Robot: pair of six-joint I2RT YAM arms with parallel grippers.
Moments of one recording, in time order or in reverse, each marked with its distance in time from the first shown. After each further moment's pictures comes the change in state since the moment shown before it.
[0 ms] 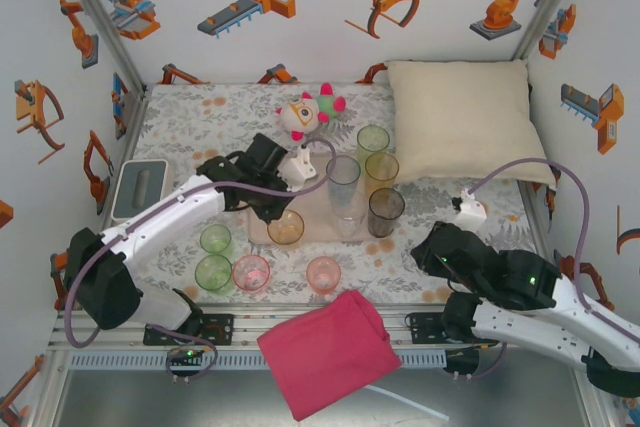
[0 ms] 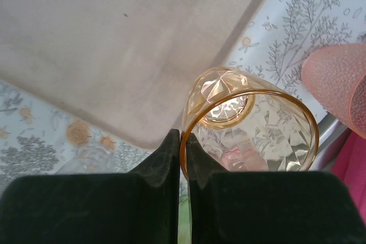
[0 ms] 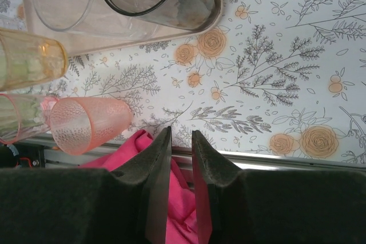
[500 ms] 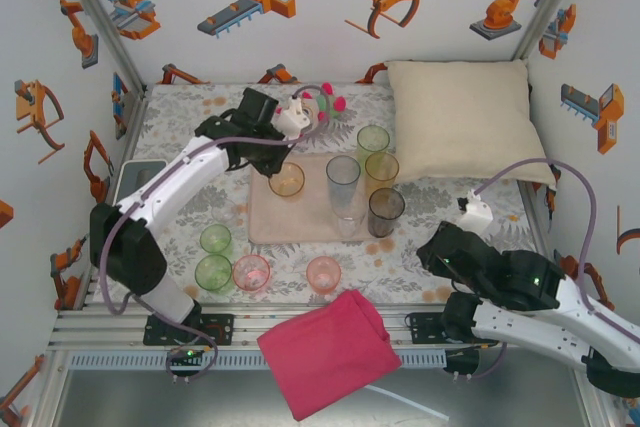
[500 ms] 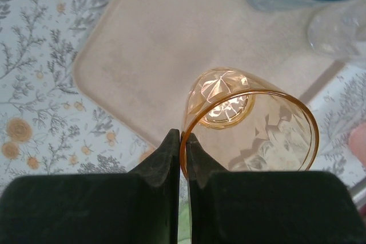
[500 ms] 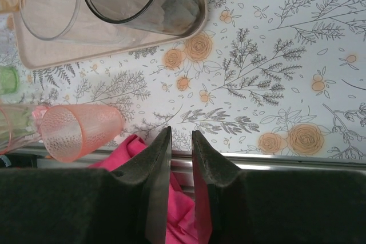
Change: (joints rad) left arm 0.161 0.229 0.314 0.014 -0.006 0.047; right arm 0.000 -0.006 0.018 -0.052 0.036 0.026
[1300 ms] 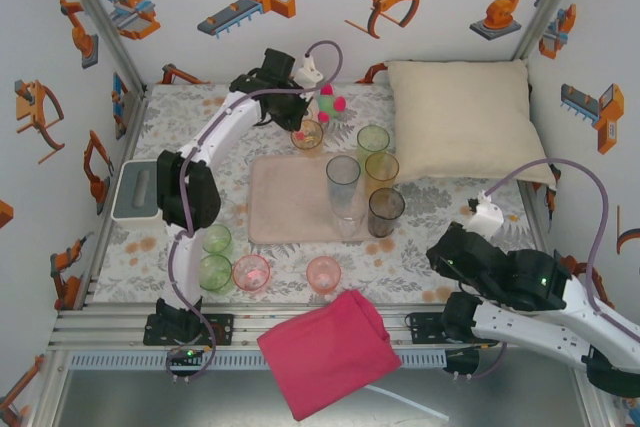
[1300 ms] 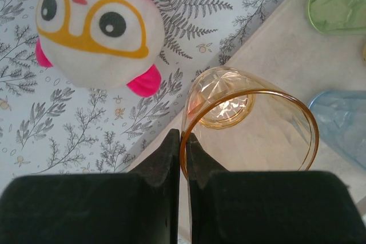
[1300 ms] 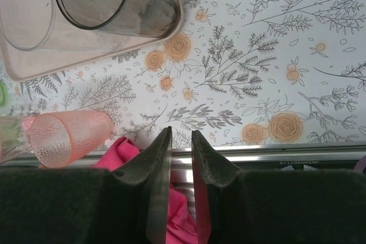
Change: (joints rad) left arm 0.074 0.553 0.621 -0.018 0.076 -0.027; right arm 0.000 0.004 0.042 -0.113 0.037 0.072
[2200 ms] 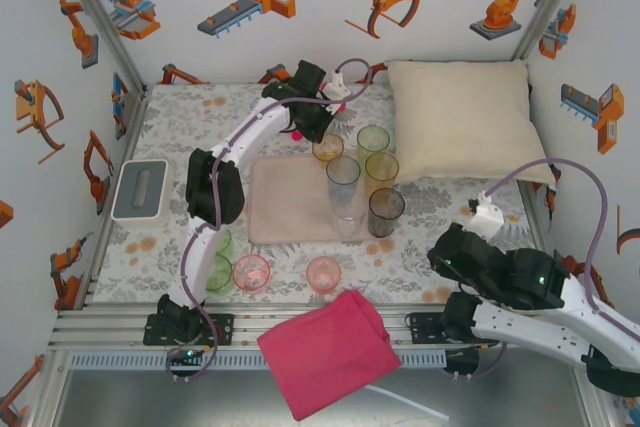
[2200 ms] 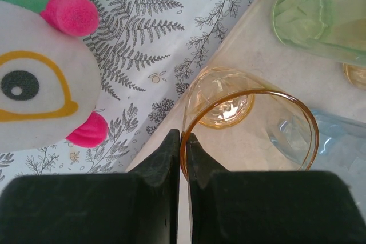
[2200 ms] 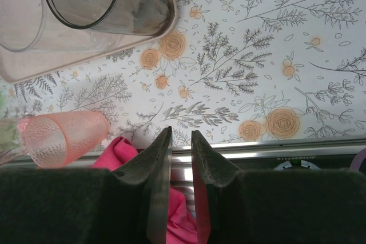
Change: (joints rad) left arm -0.098 0.183 0.178 -0.067 -0.006 0.005; right arm 0.000 0.012 0.001 -0.019 0.000 0.028
